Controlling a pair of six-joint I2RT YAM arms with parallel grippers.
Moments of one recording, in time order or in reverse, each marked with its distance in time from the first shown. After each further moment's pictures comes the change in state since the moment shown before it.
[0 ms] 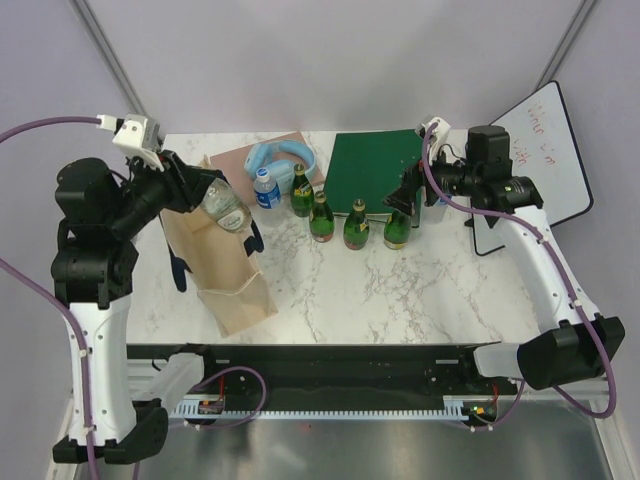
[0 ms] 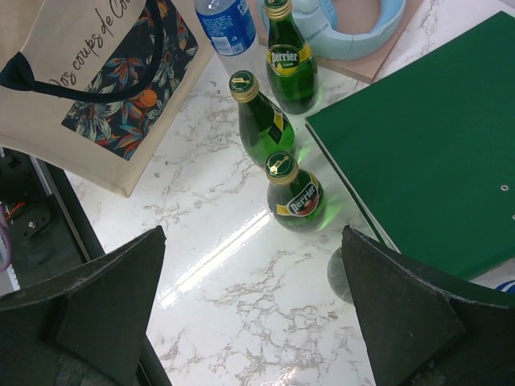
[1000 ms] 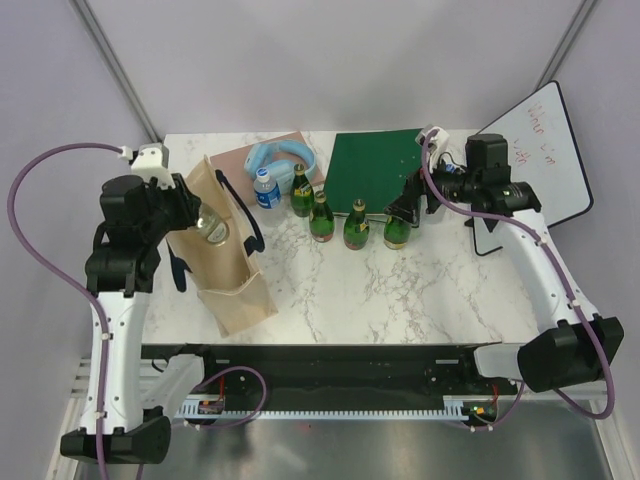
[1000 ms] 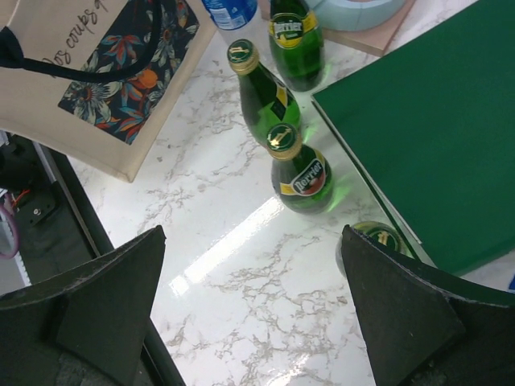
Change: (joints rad) left arm 0.014 -0.040 -0.340 0.039 -0.378 0.013; right arm -0.036 -0.018 -0.067 -0.008 -0.020 -0.015
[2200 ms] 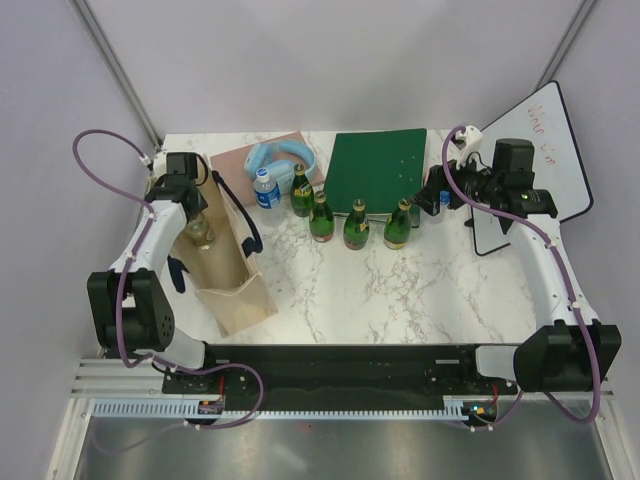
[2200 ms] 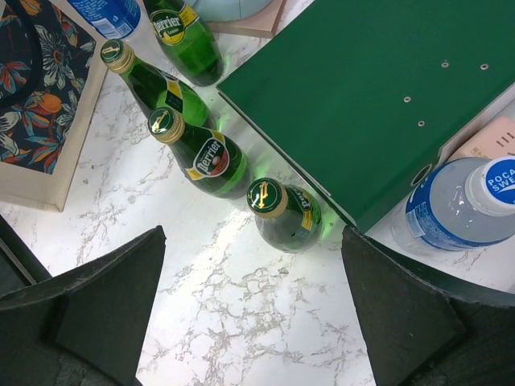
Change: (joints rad) left arm 0.010 0.603 -0.038 0.171 -0.535 -0.374; right arm -0.153 -0.020 -0.068 0.055 0.091 0.018
